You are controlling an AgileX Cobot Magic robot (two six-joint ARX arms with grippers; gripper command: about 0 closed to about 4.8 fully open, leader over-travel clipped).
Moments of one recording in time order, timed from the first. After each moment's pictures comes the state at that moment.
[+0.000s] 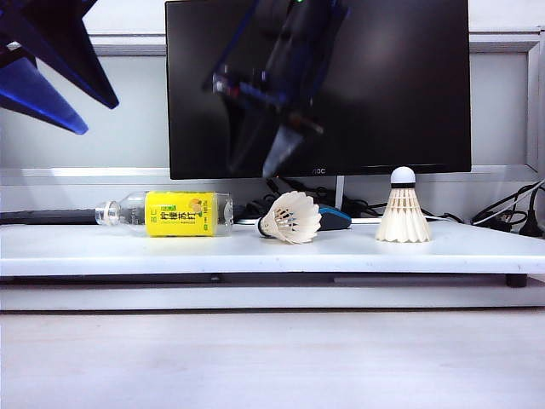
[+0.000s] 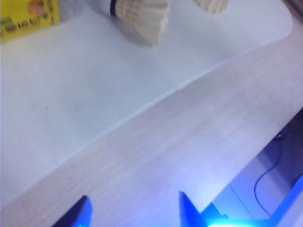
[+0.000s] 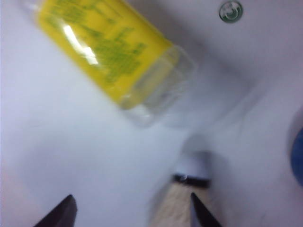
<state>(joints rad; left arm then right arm) -0.35 1.06 0.88 -0.63 0.43 0.01 0.56 2.23 2.24 -1.12 -0.25 -0.11</state>
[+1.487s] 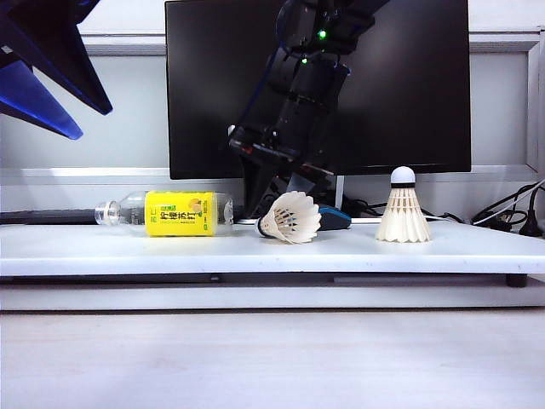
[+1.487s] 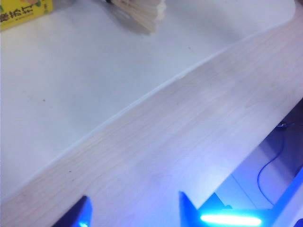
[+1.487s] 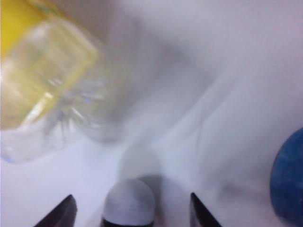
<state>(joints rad) -0.35 1.06 0.88 -0.66 0.43 0.05 0.52 2.33 2.25 -1.08 -0.25 -0.13</state>
